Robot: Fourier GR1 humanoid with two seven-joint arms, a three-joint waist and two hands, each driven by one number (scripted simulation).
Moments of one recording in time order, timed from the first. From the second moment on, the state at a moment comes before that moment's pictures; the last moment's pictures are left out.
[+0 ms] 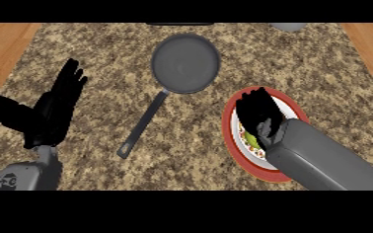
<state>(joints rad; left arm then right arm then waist) -0.14 0.24 0.02 -1.62 0.18 0.13 0.23 -0.69 -0.47 0.79 -1.50 0.57 0.98 0.81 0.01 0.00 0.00</state>
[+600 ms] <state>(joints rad) -0.17 0.22 0.04 -1.60 0.16 0.12 0.24 -0.65 -0.41 0.78 -1.35 0.78 0.97 0.76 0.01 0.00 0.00</state>
